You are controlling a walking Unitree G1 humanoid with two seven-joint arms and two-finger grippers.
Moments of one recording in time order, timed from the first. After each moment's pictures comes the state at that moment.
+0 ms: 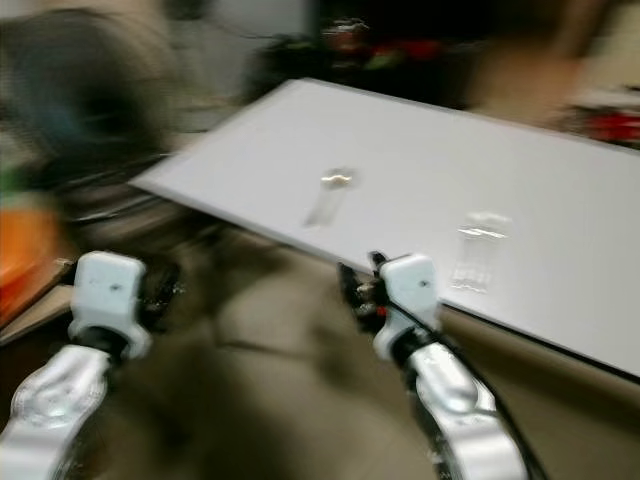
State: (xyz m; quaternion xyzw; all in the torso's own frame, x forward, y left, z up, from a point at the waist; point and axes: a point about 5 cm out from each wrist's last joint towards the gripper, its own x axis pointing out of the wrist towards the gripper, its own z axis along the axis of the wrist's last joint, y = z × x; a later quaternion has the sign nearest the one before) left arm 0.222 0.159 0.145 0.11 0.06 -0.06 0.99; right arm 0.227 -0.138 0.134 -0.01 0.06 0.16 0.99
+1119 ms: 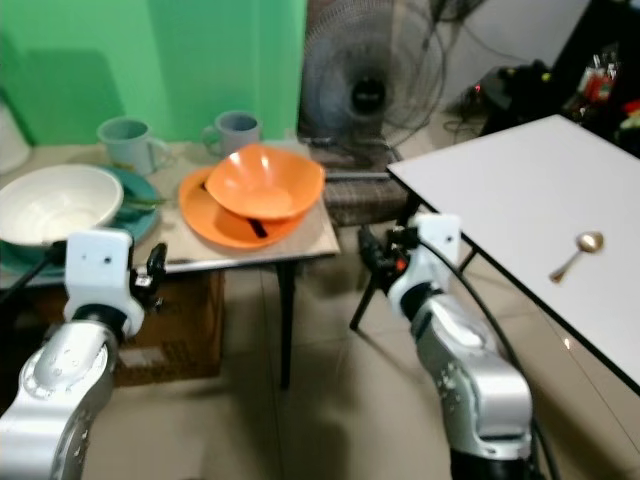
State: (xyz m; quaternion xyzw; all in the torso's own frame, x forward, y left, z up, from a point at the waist) left arm 0.232 0.173 0.161 0.09 0.06 0.04 0.99; right arm 0.271 -0.152 0.152 0.09 0.09 0.12 0.98
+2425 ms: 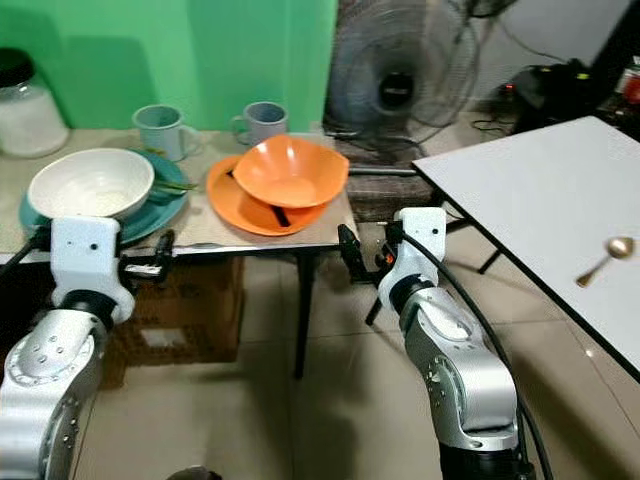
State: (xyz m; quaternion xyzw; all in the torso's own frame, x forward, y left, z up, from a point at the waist) left arm 0.243 0.172 0.174 0.10 0.03 0.01 0.99; right arm 0.275 -0.138 0.157 0.07 0.08 0.13 0.99
